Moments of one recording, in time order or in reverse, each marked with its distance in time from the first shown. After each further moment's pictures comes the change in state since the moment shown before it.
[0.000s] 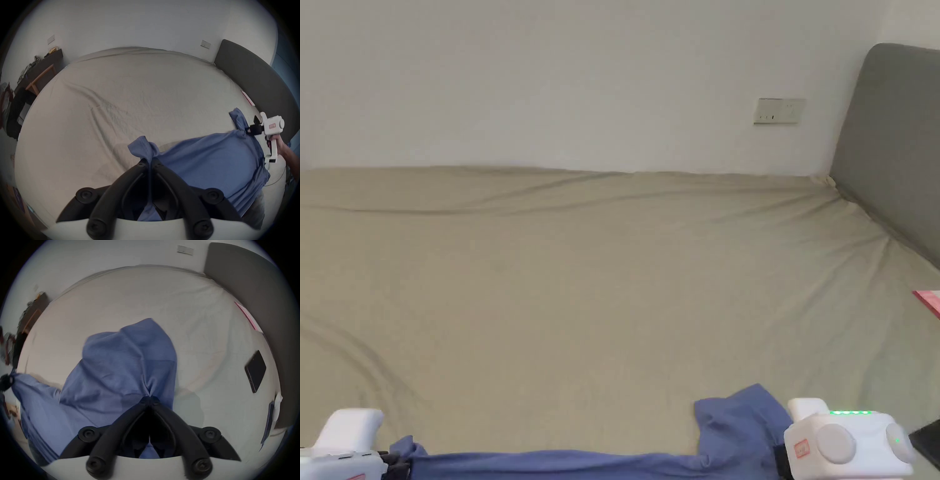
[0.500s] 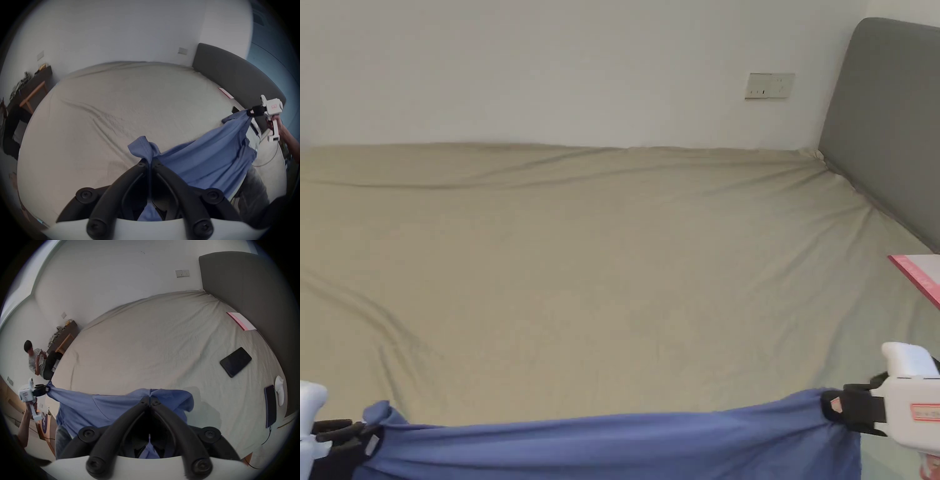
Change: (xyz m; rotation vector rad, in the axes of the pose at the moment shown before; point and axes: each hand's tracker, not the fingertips) left arm -0.012 -0.059 0.113 0.099 -0.122 -0.144; right arm 0.065 -0.094 0.181 0.271 0.267 -0.102
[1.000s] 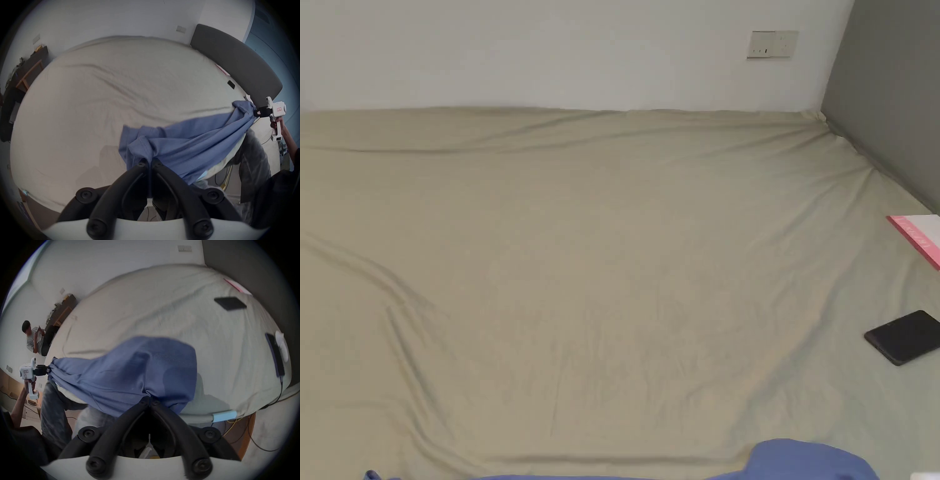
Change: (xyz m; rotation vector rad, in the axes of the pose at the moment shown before) left arm -0.011 -0.121 -0.016 -0.281 -0.079 0.074; right arm 0.012 -0.166 0.003 -0.272 -0.024 0.019
